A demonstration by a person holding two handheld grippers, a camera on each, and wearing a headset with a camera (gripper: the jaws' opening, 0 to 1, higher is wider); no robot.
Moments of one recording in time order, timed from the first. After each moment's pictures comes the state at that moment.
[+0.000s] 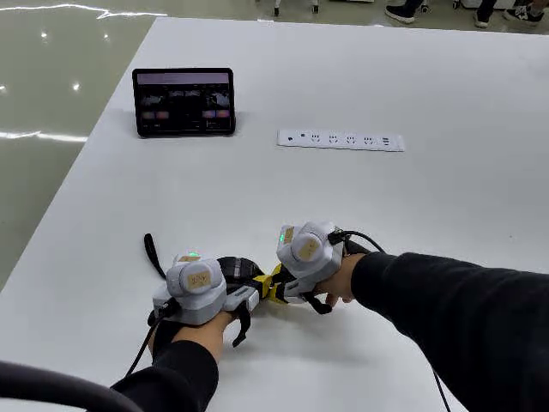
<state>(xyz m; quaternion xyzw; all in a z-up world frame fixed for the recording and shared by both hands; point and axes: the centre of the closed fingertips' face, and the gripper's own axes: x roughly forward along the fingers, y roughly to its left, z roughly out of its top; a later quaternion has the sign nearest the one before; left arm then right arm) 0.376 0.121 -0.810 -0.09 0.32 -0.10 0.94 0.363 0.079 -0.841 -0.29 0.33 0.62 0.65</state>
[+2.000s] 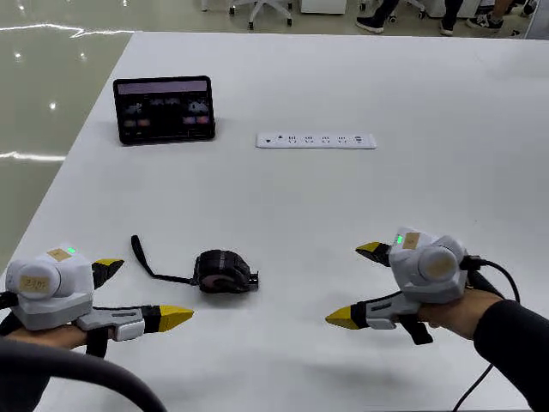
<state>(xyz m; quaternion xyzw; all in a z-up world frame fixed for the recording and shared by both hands) 0.298 0.197 -0.744 0.00 0.30 -0.32 0.90 0.315 -0.080 -0.756 -0.20 0.28 0.50 0.80</state>
